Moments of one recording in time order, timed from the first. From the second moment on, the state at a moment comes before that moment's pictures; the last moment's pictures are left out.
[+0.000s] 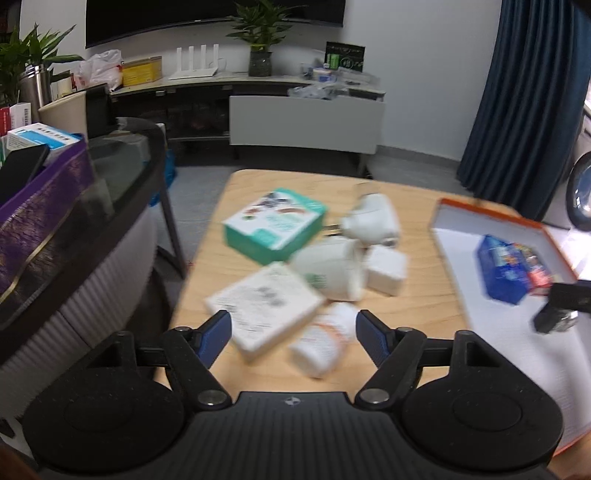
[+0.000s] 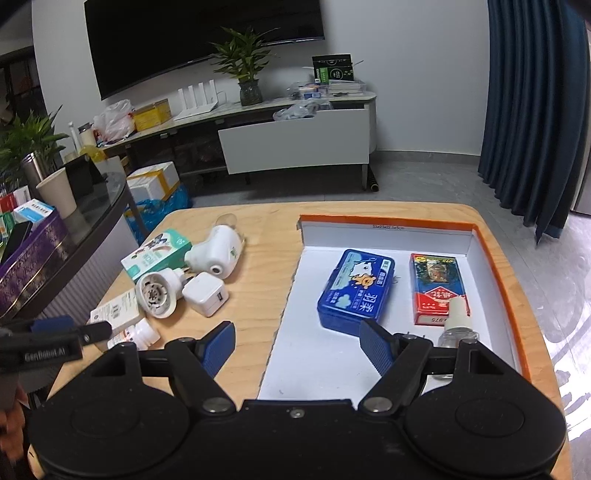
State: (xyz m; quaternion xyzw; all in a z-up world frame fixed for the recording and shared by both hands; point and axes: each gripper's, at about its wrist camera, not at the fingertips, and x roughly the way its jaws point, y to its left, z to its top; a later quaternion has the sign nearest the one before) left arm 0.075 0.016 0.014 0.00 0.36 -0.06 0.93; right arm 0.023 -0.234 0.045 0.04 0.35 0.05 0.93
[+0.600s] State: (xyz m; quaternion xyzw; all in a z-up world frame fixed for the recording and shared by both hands) left arm 0.122 0.029 -0.030 0.12 0.37 -0.19 0.90; right arm 0.045 -0.220 0.039 0.02 0.37 0.04 0.93
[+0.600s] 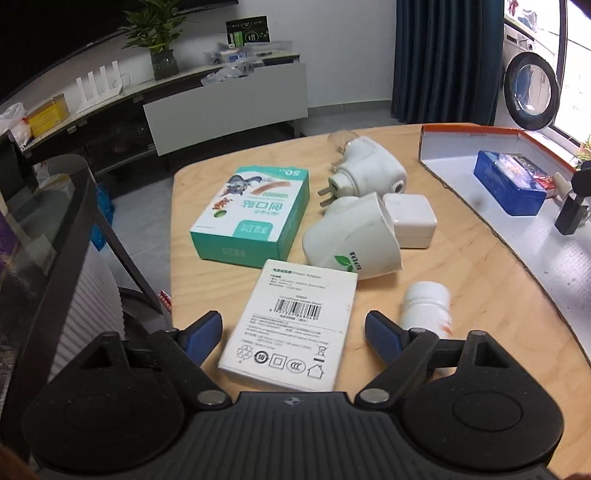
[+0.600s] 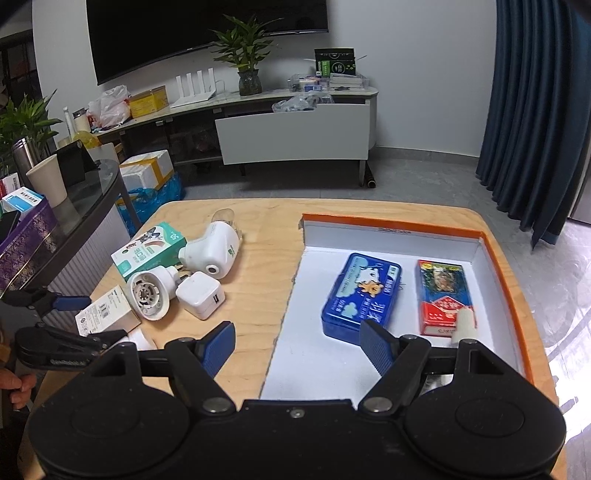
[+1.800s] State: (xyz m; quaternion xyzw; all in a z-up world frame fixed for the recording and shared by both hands) left arm 0.087 0.073 -0.002 0.01 0.34 -0.07 0.94; right arm 0.068 -0.063 -0.029 0.03 0.43 0.11 0.90
